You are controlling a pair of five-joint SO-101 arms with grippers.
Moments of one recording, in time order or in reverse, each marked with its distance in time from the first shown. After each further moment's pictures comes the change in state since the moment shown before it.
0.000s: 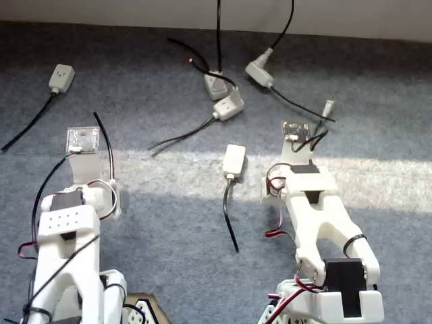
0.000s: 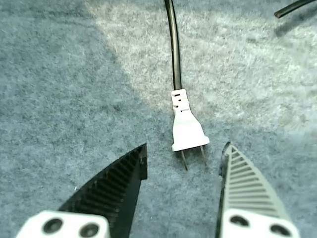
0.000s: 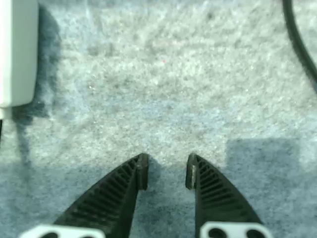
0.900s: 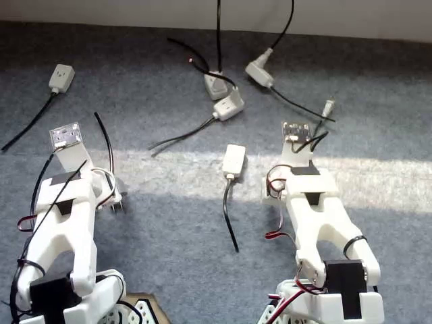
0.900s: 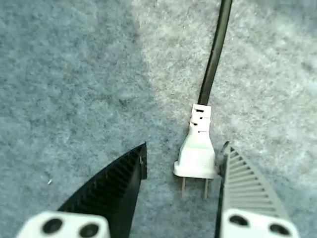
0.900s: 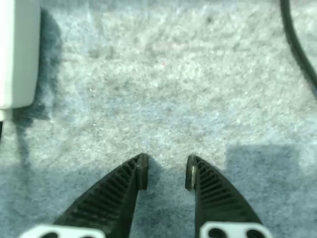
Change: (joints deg) left arm -1.8 21.6 -9.8 -3.1 16.4; right arm 0.1 0.0 1.1 -2.0 0.3
